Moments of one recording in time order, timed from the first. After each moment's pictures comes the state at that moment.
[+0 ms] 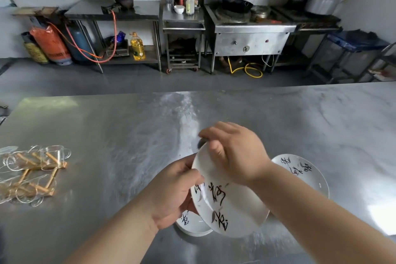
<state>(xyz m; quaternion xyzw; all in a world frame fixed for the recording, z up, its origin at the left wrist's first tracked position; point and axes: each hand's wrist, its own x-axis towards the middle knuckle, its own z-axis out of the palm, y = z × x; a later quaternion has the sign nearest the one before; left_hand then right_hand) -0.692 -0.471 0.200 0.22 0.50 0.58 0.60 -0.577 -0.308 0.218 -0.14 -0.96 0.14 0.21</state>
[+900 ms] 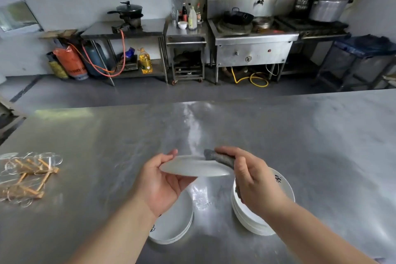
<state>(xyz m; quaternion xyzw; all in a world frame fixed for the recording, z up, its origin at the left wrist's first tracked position) -0.616 -0.383 0.204 -0.07 0.41 0.74 0.53 -0.429 -0.245 0.198 -0.22 -0.80 0.48 0.29</state>
